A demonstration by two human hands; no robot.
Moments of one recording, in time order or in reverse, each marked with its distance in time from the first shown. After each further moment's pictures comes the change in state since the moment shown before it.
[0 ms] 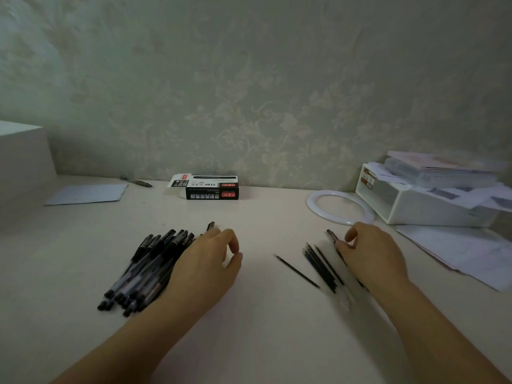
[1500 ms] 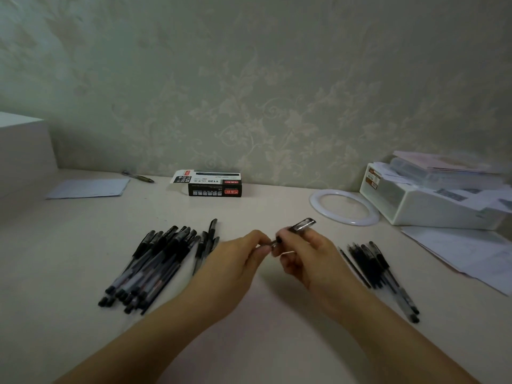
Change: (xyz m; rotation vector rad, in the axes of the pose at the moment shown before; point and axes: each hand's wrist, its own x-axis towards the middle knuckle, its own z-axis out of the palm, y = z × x) left_hand -0.004 0.020 0.001 -0.330 -0.121 0.169; right_hand -0.044 -0.075 0.019 1.291 -0.552 0.087
